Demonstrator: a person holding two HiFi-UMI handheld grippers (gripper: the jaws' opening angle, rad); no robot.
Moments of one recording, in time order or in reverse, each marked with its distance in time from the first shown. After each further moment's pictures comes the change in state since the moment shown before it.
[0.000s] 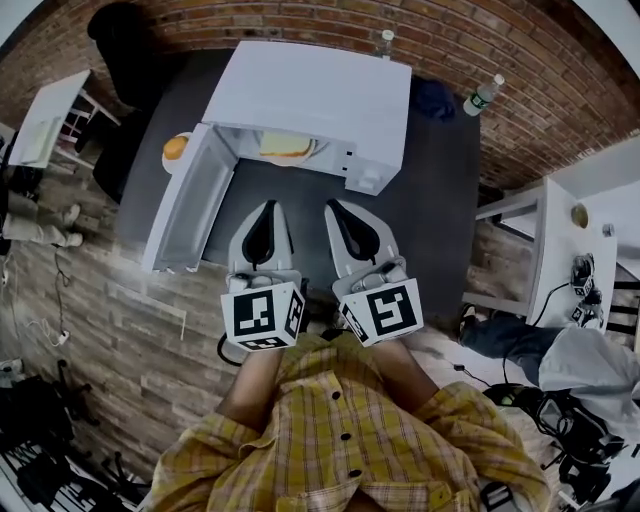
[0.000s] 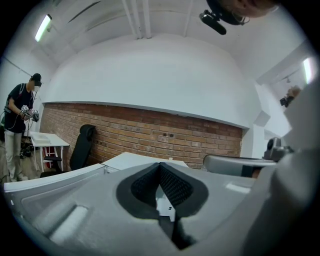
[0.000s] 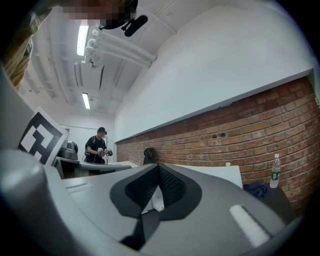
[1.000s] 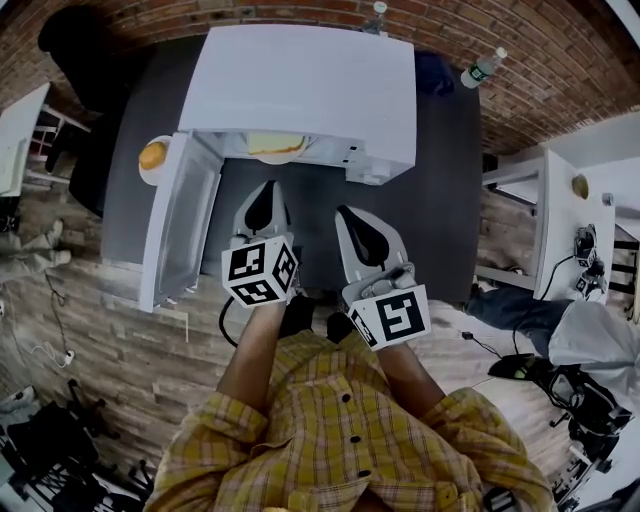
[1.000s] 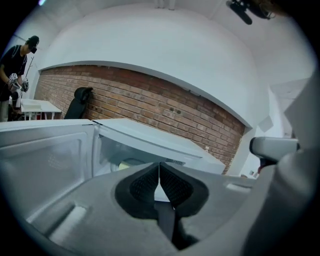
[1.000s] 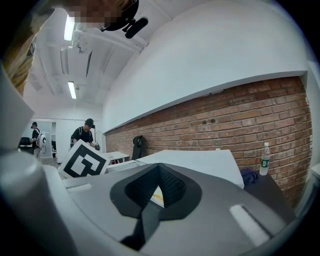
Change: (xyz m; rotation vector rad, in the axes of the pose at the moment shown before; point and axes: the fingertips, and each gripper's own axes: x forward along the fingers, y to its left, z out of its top) left arm 0.104 0.057 -0.108 -0.170 0.232 -0.104; right arm 0.032 -0.021 -0.061 0.028 0.123 -0.131
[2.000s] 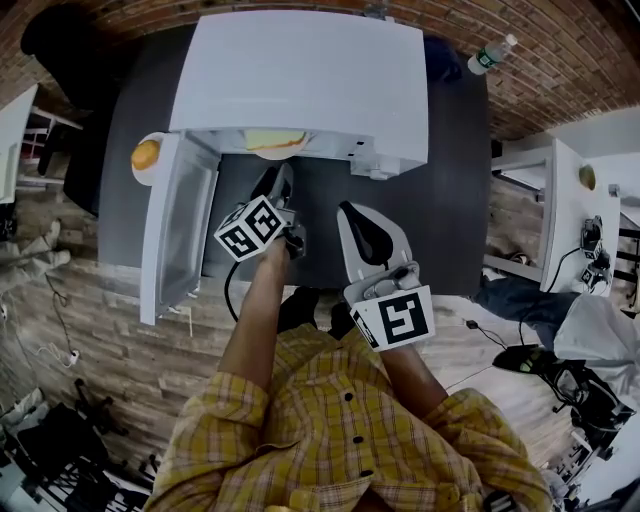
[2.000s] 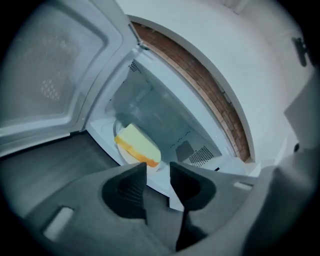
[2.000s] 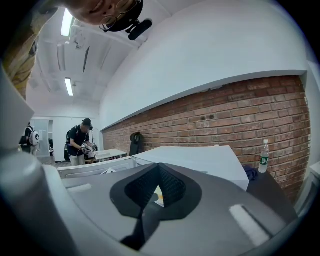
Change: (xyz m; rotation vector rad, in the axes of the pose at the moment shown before) left arm 0.089 0.057 -0.087 -0.449 0.138 -0.071; right arm 0.022 -0.007 -0.016 0.001 0.030 -0.029
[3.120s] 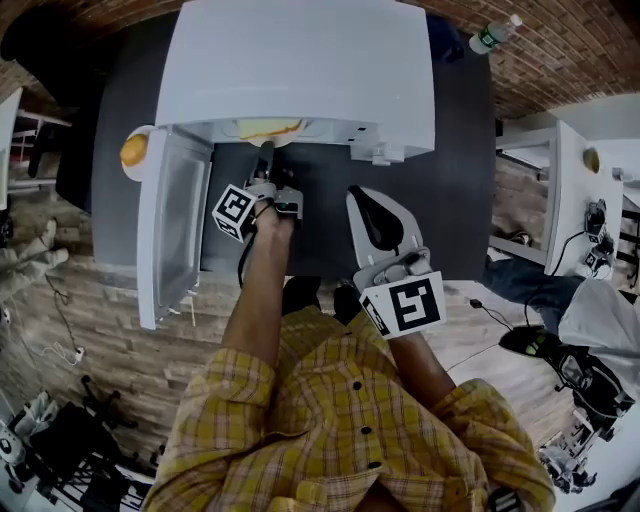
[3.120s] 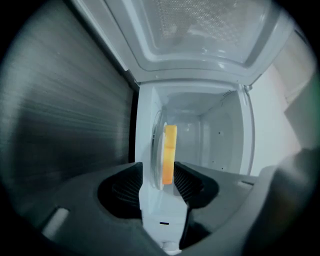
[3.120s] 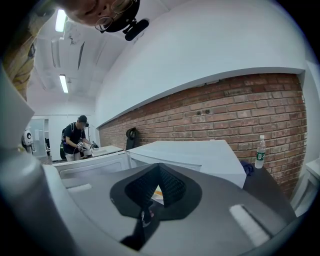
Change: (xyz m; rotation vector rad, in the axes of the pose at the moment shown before) left arm 0.042 0.069 -0.013 -0.804 -0.212 -0.168; right arm 0.011 -0.017 -0.014 0.016 0.048 -0.039
